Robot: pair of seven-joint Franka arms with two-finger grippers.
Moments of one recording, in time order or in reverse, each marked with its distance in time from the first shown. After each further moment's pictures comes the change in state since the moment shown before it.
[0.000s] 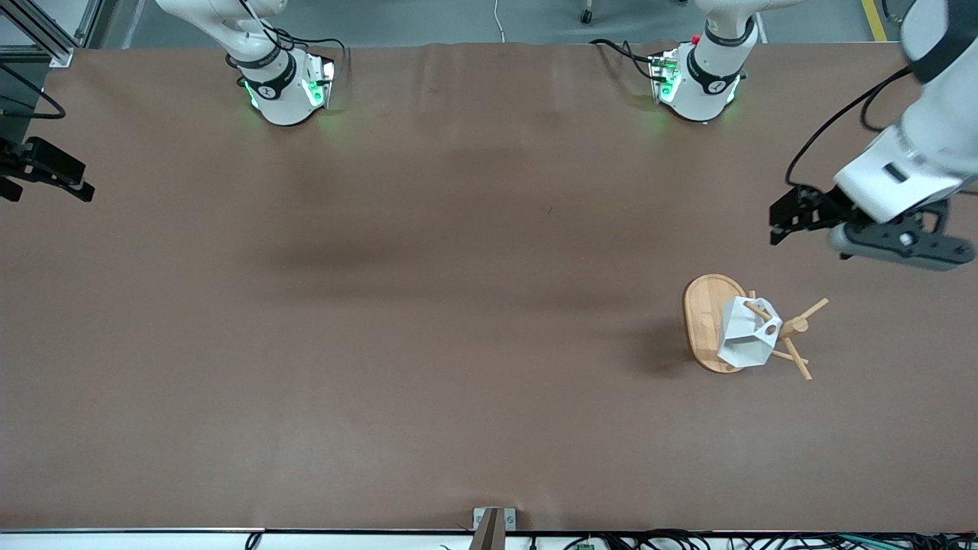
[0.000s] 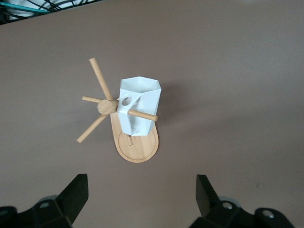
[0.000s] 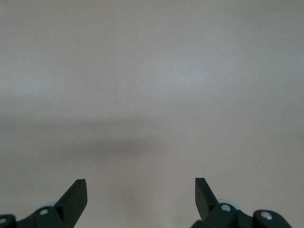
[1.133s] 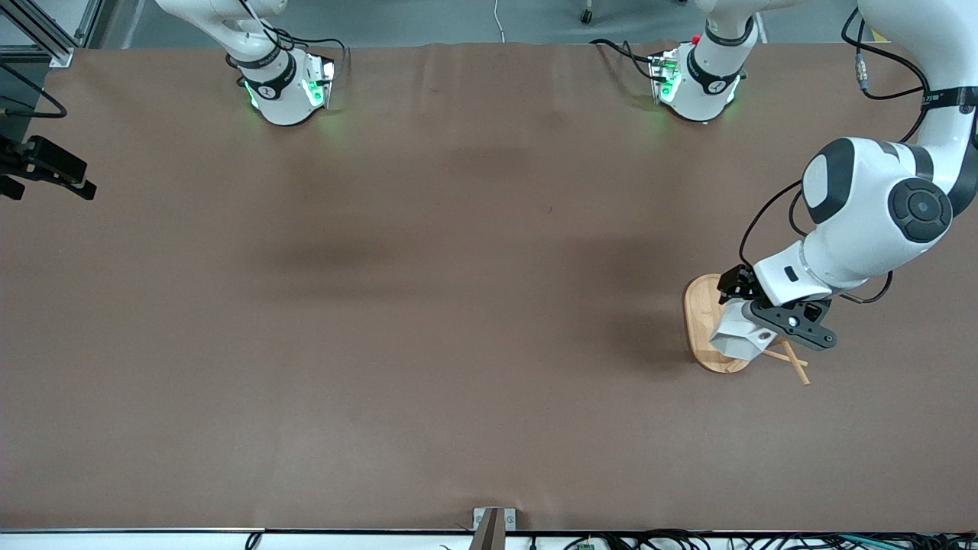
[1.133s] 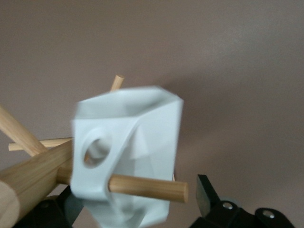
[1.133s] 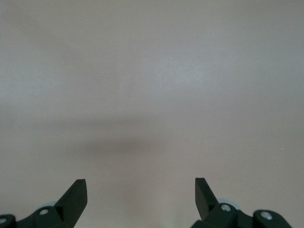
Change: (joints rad) left arm 0.004 0.188 0.019 -0.349 0.001 0.507 0.270; right arm 0.000 0.000 0.000 0.000 0.001 -0.005 0.000
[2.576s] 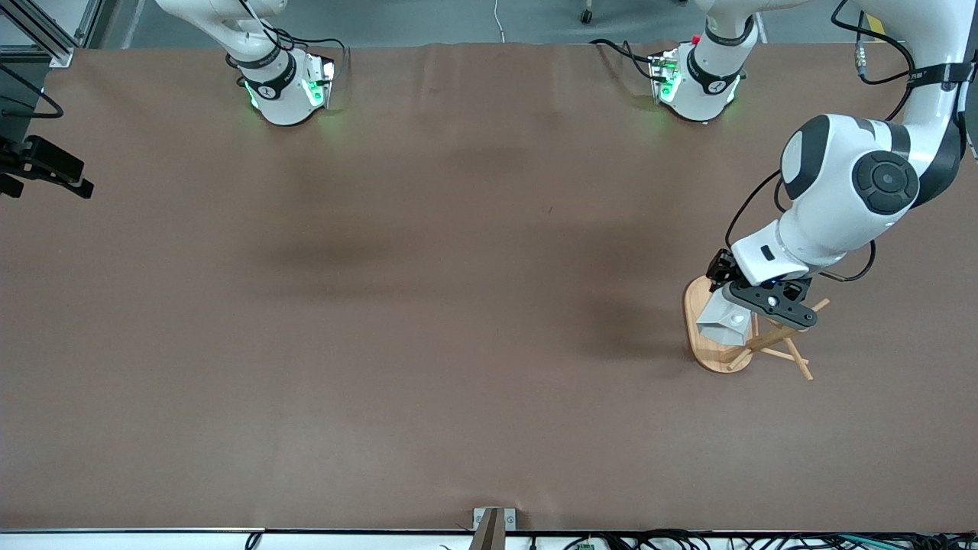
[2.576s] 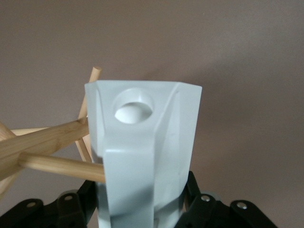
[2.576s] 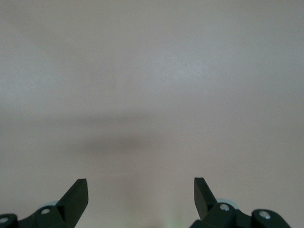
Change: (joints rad) left arm -0.046 -0.080 0.001 -0.083 0.034 0.010 -0.076; right arm 0.000 0.001 -0.009 0.000 0.000 -0.021 0.000
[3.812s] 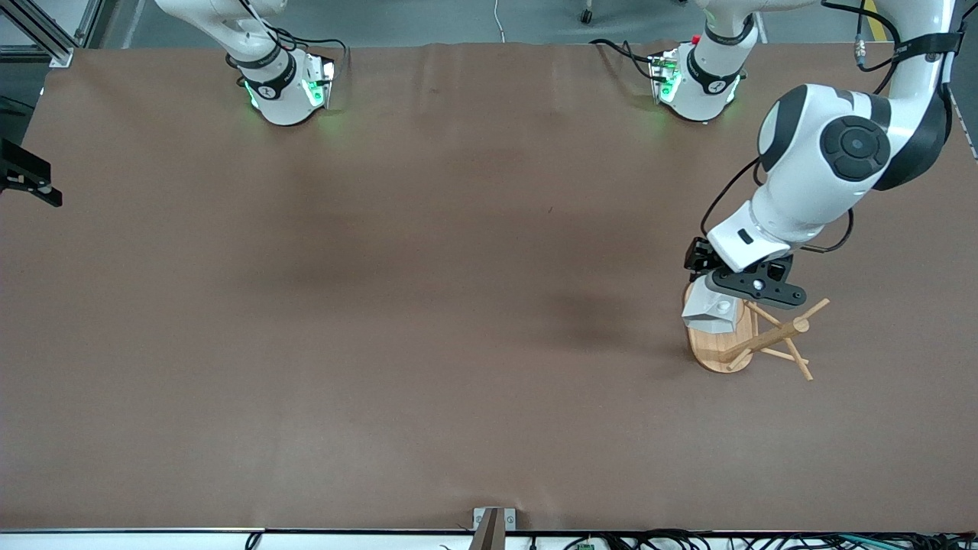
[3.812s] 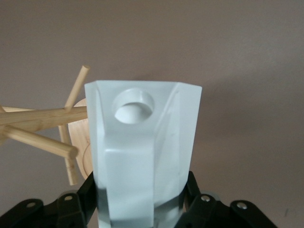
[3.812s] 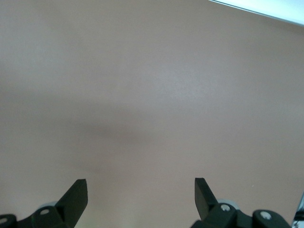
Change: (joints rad) left arm -0.066 -0.057 0.003 0.002 0.005 -0.049 -0.207; right arm 0.022 0.081 -0.060 0.123 0.001 -0.002 -0.258
